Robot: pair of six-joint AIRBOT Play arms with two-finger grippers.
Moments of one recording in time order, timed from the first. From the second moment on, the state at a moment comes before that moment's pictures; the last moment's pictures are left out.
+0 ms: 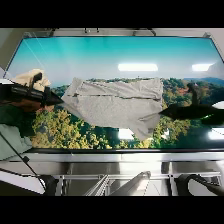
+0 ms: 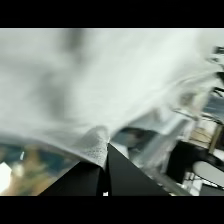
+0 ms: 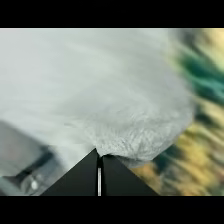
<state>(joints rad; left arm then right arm) 0.35 -1.74 1.35 0.60 -1.59 -1.03 -0.28 -1.17 0.71 -0.58 1.11 0.89</state>
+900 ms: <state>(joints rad) 0.77 -0.86 1.54 -0.07 -1.60 -0.96 -0.53 -0.57 1.31 -0.45 0.95 0.74</state>
